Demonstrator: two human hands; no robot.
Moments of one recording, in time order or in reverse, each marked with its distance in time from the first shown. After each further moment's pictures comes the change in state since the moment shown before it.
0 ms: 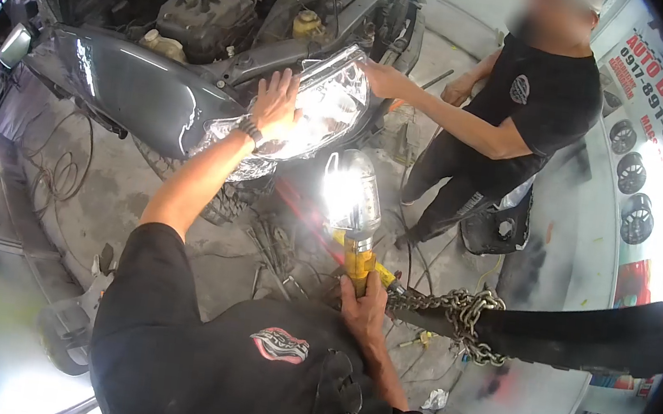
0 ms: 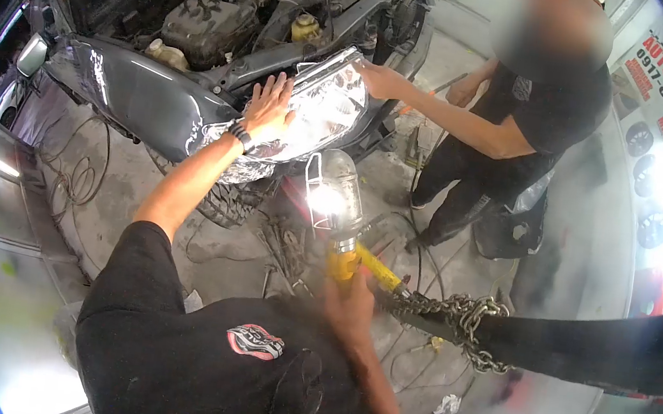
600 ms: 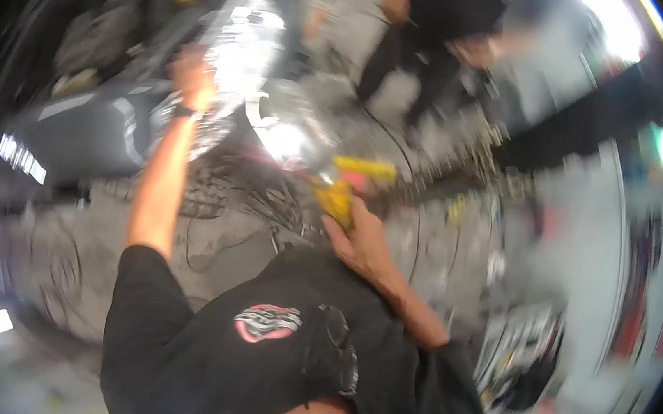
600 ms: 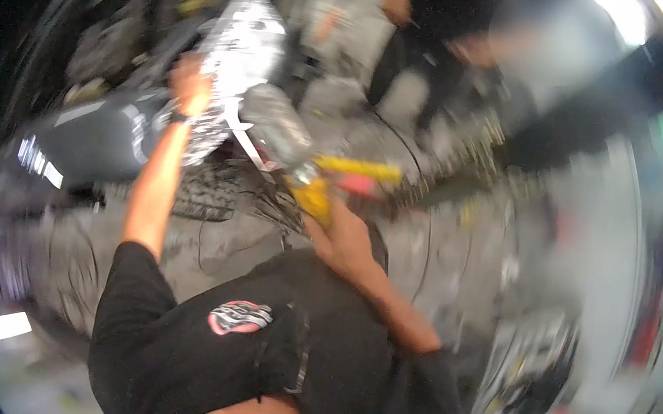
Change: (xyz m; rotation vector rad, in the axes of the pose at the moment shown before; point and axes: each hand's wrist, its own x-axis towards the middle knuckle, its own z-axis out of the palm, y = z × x) left_hand -0.017 -0.052 0.067 -0.162 0.371 0.152; right_hand -0.081 -0.041 0.058 -0.028 0.199 -0.007
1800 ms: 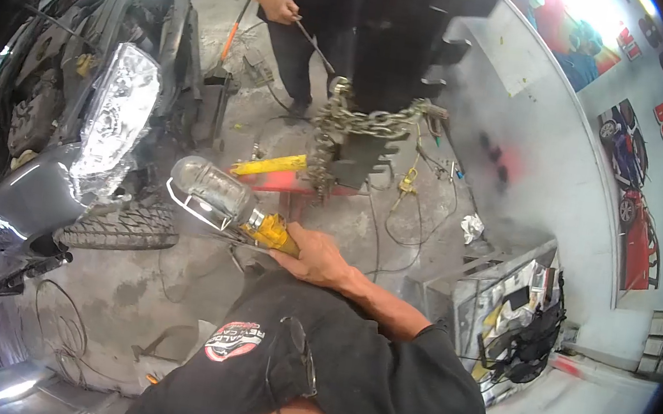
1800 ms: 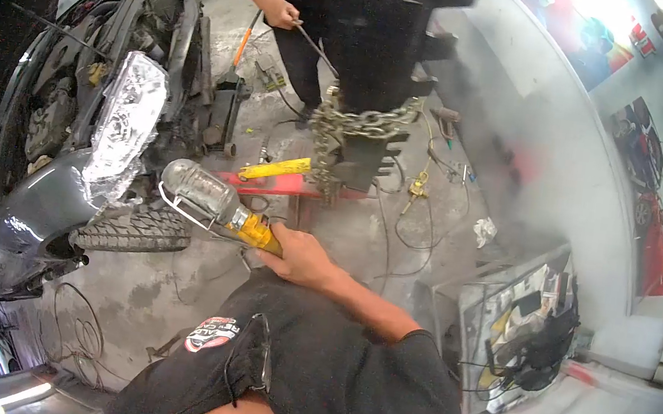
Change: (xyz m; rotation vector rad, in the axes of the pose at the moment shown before) left_hand -0.565 0.294 -0.151 -0.575 -1.428 -0.746; right_hand -0.113 0.079 -0.173 0.010 -0.221 0.048
